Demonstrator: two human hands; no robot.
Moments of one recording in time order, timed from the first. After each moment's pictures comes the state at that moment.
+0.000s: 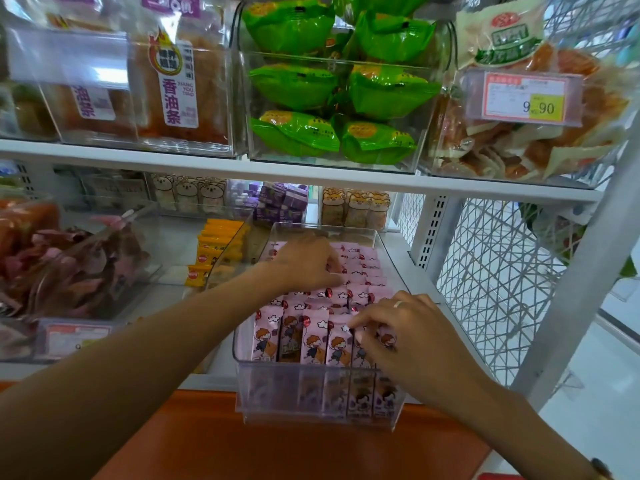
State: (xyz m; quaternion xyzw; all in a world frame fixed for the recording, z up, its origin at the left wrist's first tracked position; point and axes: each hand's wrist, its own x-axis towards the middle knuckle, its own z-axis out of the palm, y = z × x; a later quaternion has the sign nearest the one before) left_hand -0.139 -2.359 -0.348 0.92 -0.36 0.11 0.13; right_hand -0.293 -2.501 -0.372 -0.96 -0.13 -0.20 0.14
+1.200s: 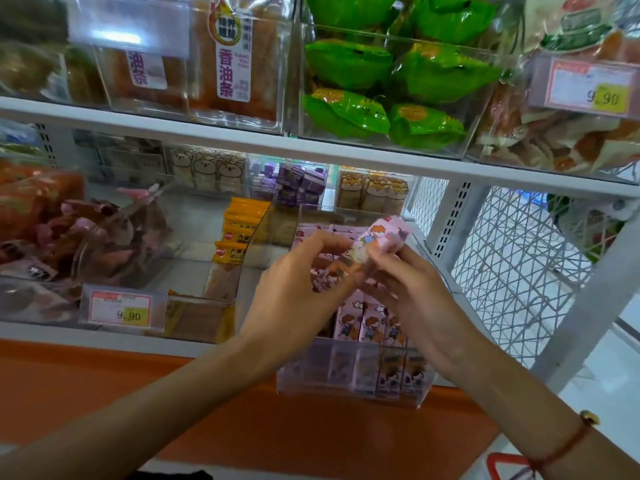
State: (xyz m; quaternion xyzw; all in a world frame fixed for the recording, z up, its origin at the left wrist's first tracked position) left_hand -0.258 -2.292 -0.360 0.77 -0.29 0.15 0.54; right_hand -0.281 -2.445 -0.346 -0.67 -0.02 -0.06 0.74
